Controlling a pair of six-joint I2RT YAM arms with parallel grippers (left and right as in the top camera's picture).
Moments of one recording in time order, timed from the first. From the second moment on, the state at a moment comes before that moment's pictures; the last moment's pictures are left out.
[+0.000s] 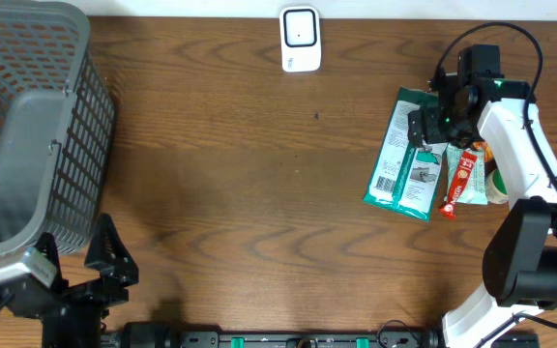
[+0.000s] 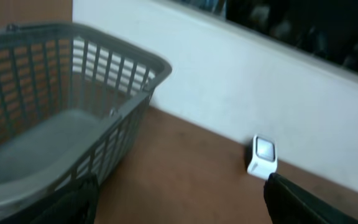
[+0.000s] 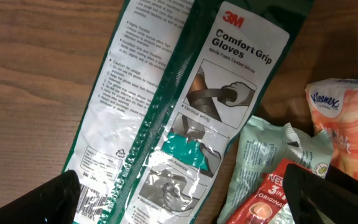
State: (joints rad) left arm 0.02 0.26 1.00 -0.86 -0.13 -0.35; right arm -0.05 1.85 1.47 -0.92 -0.03 -0.12
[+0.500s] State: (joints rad) left arm -0.03 0.04 0.70 -0.36 -0.14 -0.35; right arm -0.05 1.85 1.47 -0.92 -0.03 -0.12
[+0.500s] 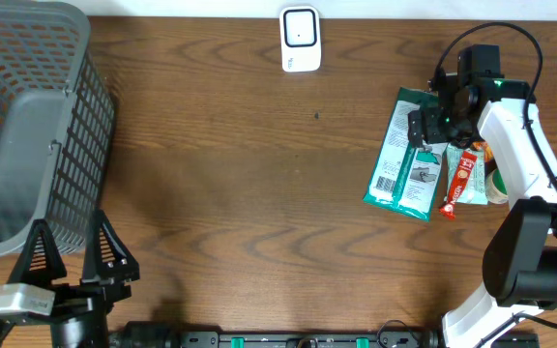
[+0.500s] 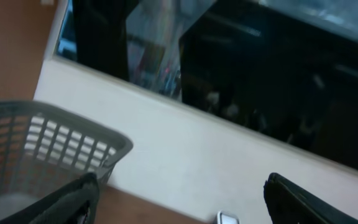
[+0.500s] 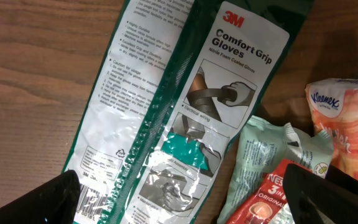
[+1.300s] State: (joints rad) left arm -0.03 0.01 0.22 0.29 -0.13 -0.35; right arm -0.05 1.85 1.47 -0.92 -0.03 -0.12
